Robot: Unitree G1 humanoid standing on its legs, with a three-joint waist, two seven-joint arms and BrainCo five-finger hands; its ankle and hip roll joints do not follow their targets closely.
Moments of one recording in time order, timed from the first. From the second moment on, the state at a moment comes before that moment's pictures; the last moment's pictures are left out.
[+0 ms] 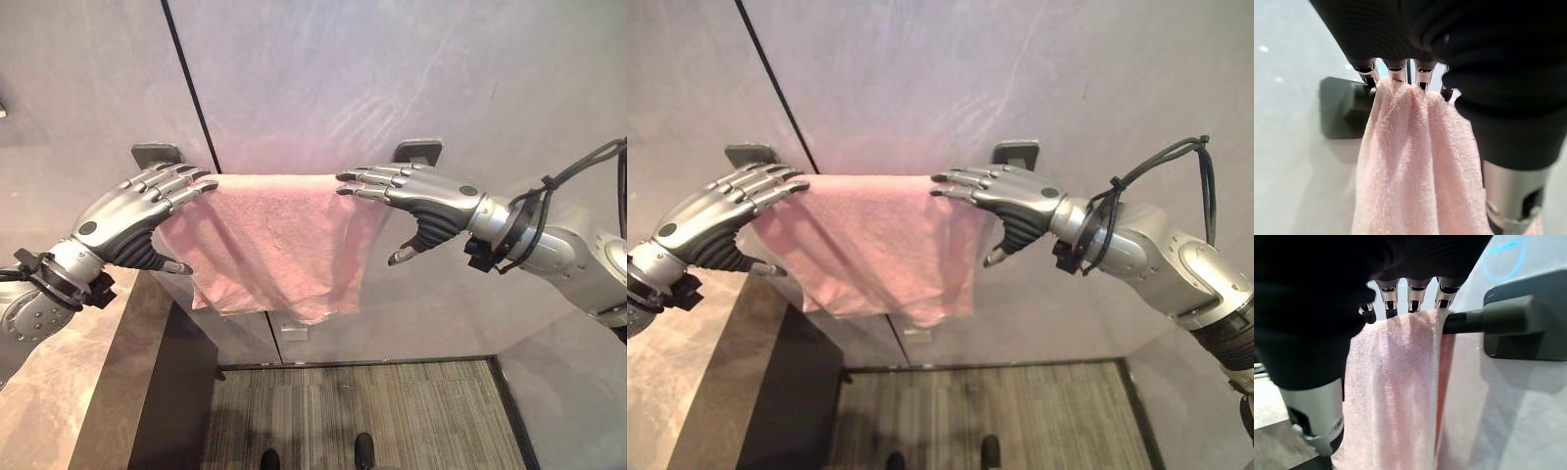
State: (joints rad) left arm -0.02 1.23 0.11 -0.11 0.33 -0.41 0.04; right arm -0.74 -1.16 0.52 -0.23 -0.21 -0.24 0.24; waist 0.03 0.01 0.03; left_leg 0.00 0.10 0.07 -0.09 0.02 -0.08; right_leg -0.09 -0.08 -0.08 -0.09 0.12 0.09
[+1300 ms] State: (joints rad) left arm 0.18 1.04 0.18 0.34 0.24 -0.21 0.01; right arm -0.63 -1.16 0.44 -0.14 -0.29 -0.29 0.19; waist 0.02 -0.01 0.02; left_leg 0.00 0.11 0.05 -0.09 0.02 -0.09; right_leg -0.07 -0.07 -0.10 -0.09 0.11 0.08
